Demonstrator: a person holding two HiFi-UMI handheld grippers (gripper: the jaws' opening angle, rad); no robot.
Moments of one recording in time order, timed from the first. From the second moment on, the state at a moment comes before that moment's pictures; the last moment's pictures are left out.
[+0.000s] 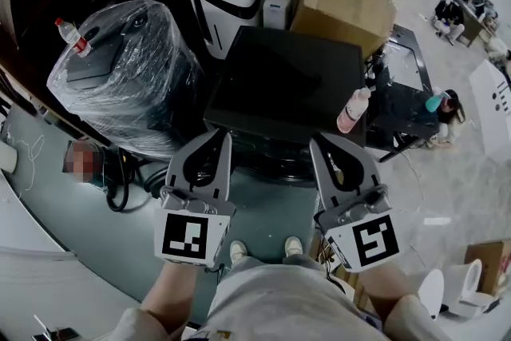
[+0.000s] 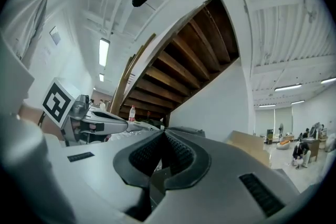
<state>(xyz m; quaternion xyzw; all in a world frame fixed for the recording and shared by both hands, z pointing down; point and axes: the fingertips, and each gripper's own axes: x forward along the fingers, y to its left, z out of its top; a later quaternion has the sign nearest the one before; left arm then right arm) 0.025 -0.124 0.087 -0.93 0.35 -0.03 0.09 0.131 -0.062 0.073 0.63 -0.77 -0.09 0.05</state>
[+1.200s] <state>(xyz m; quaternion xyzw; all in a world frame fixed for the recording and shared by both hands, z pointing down) 0.033 -0.079 0.060 -0.94 0.34 -0.01 0.09 0.144 -0.011 0.032 0.63 -0.77 -0.11 0.05</state>
